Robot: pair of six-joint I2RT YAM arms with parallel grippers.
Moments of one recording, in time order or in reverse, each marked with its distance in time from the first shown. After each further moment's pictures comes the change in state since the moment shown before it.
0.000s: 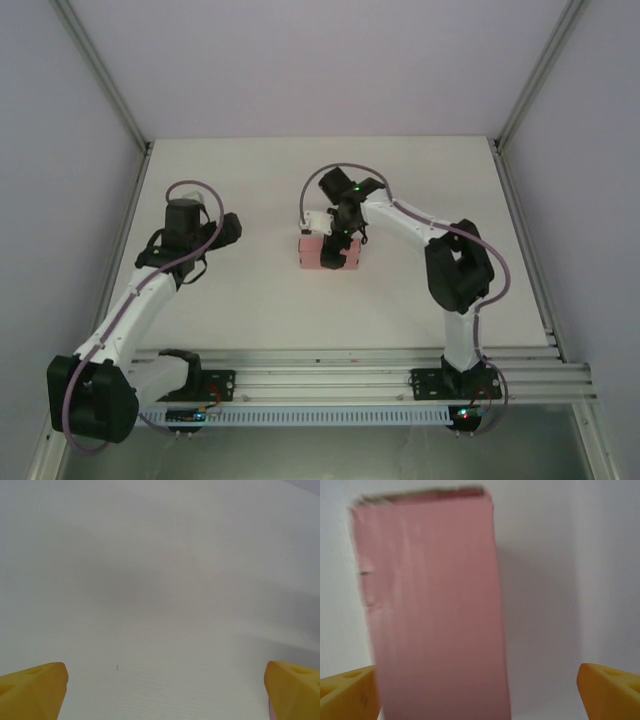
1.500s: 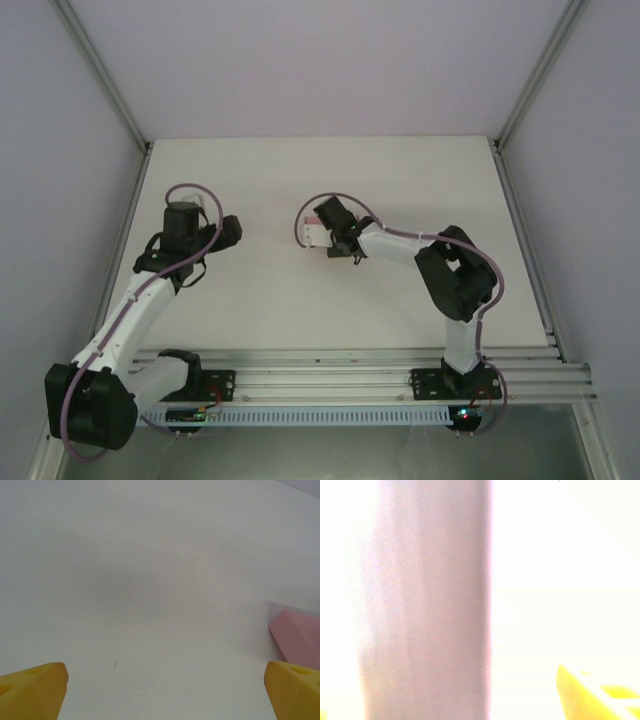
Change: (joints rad) left arm 0.000 -0.037 -0.014 0.000 0.016 0.016; right arm 0.078 -0.083 -0.378 0.622 0.489 -0.215
